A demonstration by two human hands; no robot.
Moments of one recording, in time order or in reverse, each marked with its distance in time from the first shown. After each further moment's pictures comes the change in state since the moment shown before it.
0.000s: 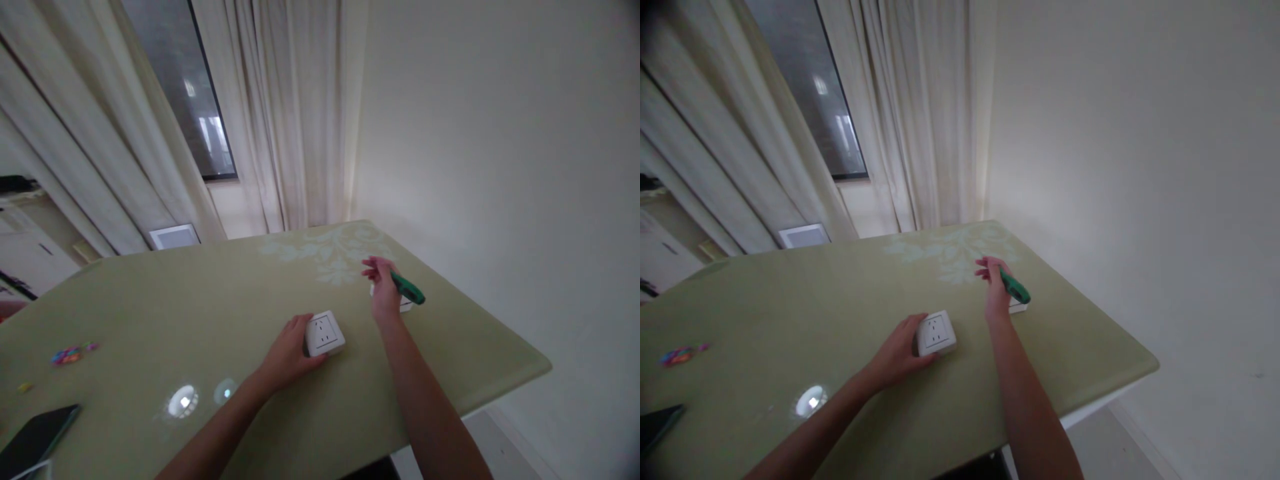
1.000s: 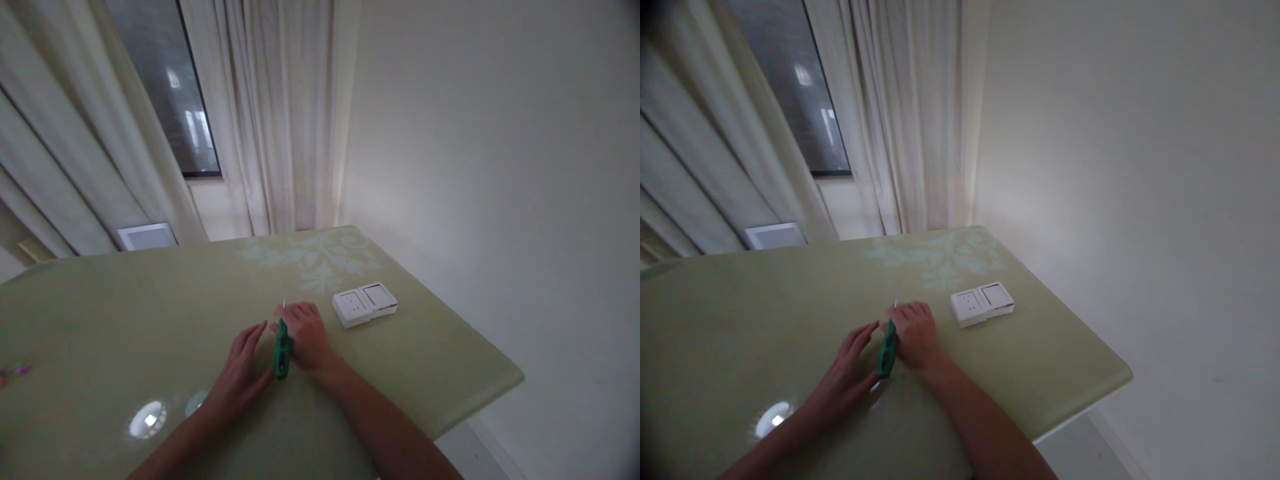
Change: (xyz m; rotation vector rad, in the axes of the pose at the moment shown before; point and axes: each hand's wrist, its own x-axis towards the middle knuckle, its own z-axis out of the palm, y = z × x) left_hand -0.032 -0.057 -0.008 -0.069 0.183 0.091; right_hand -0.096 0.035 0.041 -0.641 -0.832 -0.425
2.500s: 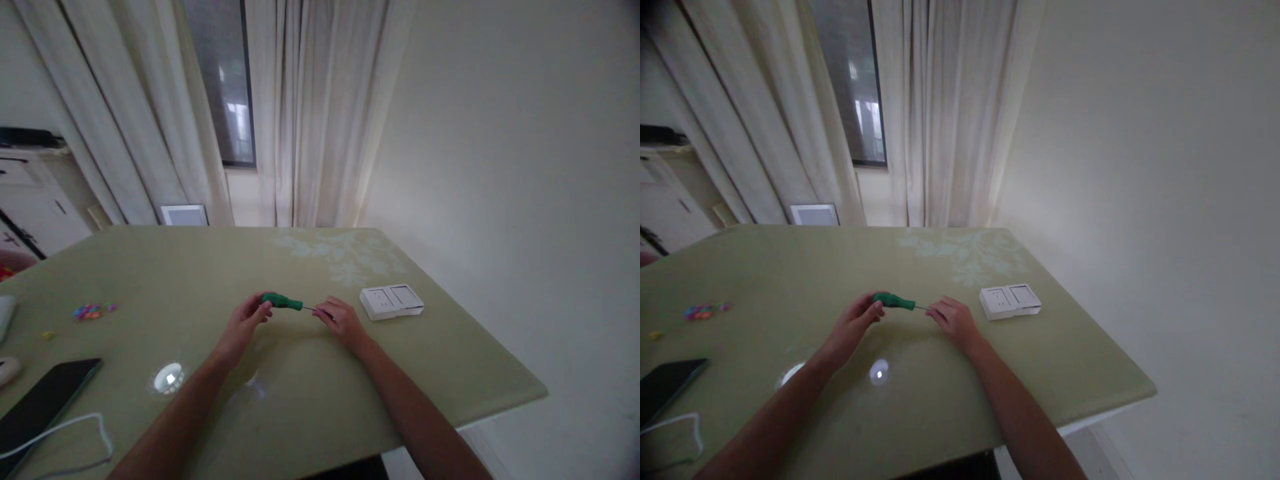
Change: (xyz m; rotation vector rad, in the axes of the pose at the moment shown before) left_hand 0.012 -0.002 -0.064 -0.685 0.322 -0.366; right_hand -0.006 0.022 -0.016 0.092 -0.150 -0.085
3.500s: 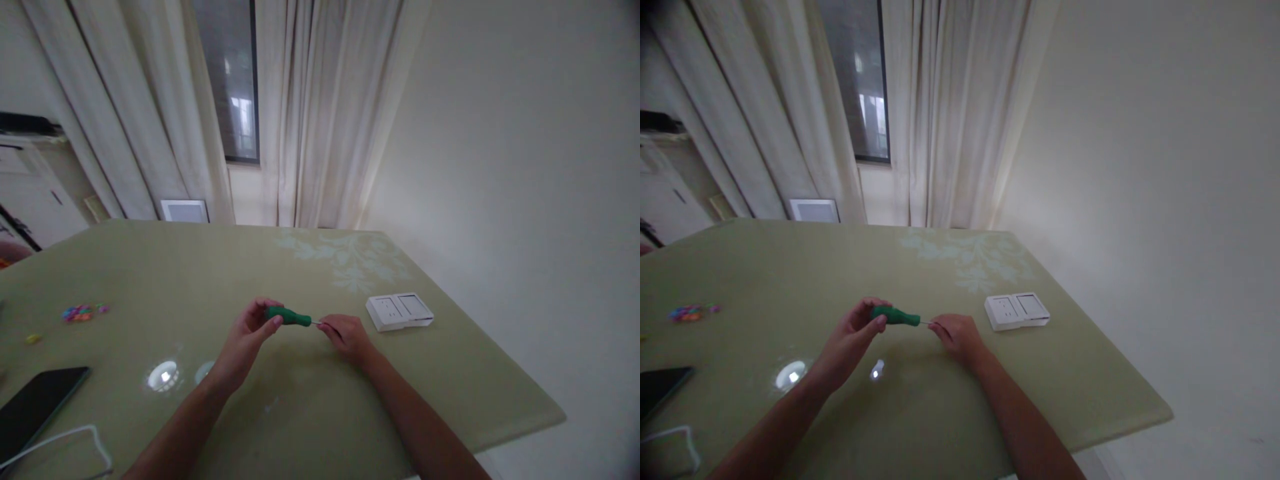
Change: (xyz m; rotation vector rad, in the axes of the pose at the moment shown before) left_hand -0.017 0.019 0.018 -0.298 0.008 -0.011; right_hand -0.009 -0.002 0.000 -0.174 -0.116 -0.069
